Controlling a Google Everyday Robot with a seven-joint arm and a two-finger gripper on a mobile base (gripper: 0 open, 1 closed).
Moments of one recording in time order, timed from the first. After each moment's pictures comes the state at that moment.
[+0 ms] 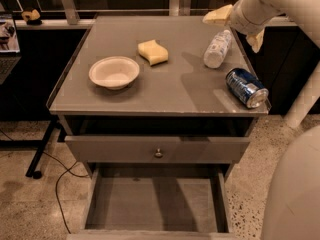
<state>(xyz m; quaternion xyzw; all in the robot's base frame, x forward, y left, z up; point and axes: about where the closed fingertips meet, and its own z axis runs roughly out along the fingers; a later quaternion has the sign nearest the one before) 0.759 -0.246 0.924 0.23 0.90 0.13 0.34</state>
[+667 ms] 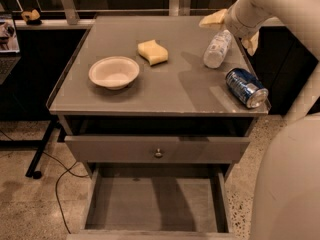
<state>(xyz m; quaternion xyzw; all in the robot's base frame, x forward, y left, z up) 0.767 -0.237 0.908 0.23 0.91 0.12 0.33</state>
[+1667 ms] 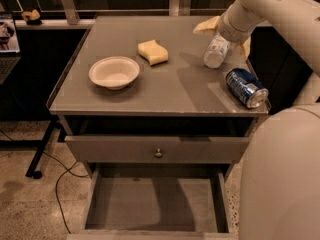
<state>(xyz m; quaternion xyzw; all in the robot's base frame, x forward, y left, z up) 0.772 -0.225 0.884 0.24 0.92 0.12 0.29</state>
